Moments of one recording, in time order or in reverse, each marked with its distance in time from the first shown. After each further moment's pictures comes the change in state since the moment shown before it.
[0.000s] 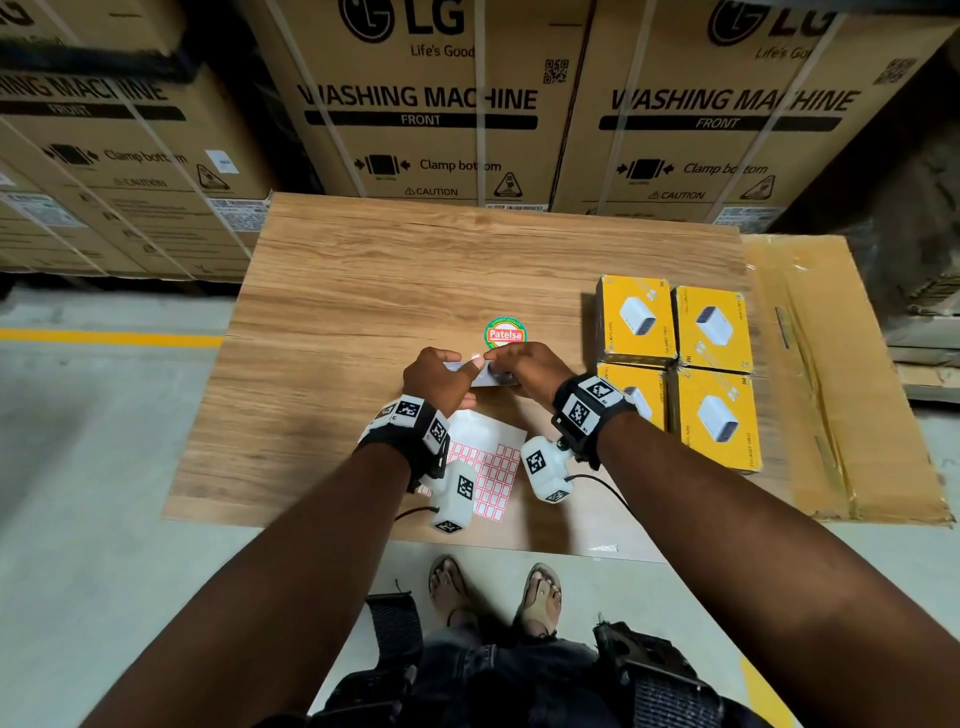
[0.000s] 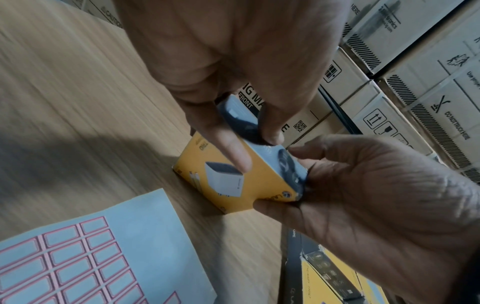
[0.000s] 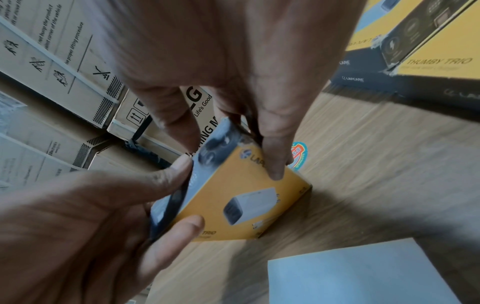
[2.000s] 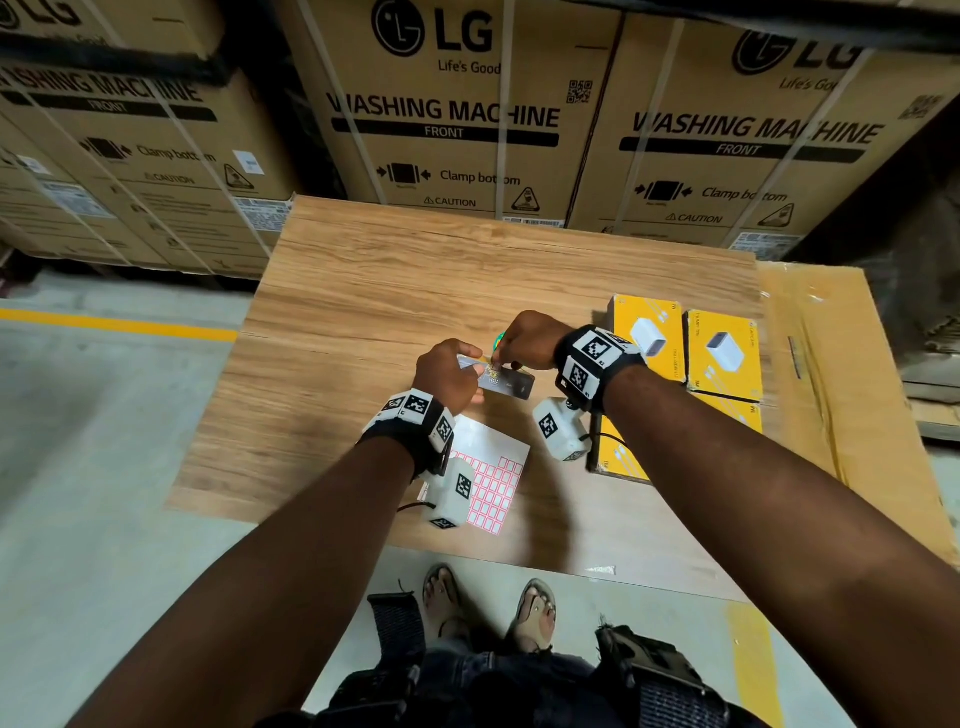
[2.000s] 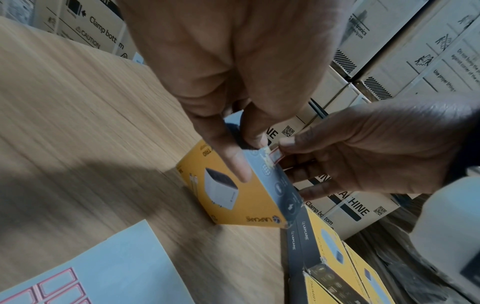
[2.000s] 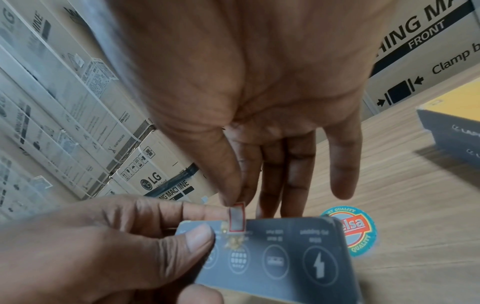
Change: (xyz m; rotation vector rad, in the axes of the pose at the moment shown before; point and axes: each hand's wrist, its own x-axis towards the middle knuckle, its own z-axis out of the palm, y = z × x) left_hand -0.001 0.019 -0.002 0.188 -0.029 0.168; right_hand 0.009 -0.080 -0.012 -0.889 -0.132 -0.056
